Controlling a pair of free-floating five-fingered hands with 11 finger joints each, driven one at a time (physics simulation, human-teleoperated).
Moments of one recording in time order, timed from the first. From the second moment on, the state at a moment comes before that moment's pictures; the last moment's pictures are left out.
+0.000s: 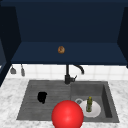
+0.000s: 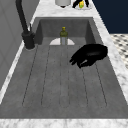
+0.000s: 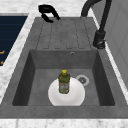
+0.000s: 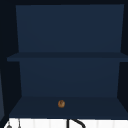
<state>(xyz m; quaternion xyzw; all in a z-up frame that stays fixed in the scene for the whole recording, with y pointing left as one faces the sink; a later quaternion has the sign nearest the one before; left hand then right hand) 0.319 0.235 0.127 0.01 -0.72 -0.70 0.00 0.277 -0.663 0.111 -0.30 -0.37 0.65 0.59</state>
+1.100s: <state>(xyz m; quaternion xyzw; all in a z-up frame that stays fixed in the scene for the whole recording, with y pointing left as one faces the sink) 0.319 0.235 0.127 0.01 -0.72 -0.70 0.00 0.266 -0.684 0.116 -0.29 -0.51 0.60 0.54</state>
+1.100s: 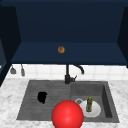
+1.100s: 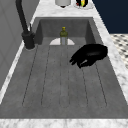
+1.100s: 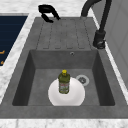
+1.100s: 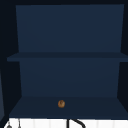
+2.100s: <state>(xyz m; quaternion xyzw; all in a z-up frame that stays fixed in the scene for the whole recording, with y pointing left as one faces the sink) 0.319 0.235 0.127 0.01 -0.72 -0.70 0.00 0.297 -0.645 0.169 -0.30 -0.50 0.60 0.54</state>
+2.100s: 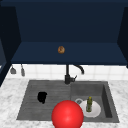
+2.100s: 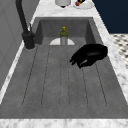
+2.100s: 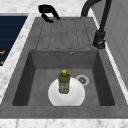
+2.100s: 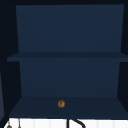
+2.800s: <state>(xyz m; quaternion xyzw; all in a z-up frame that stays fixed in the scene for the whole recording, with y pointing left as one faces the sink) 0.319 0.235 0.127 0.01 -0.72 -0.70 0.00 0.297 -0.602 0.226 -0.28 -0.47 0.62 0.56</state>
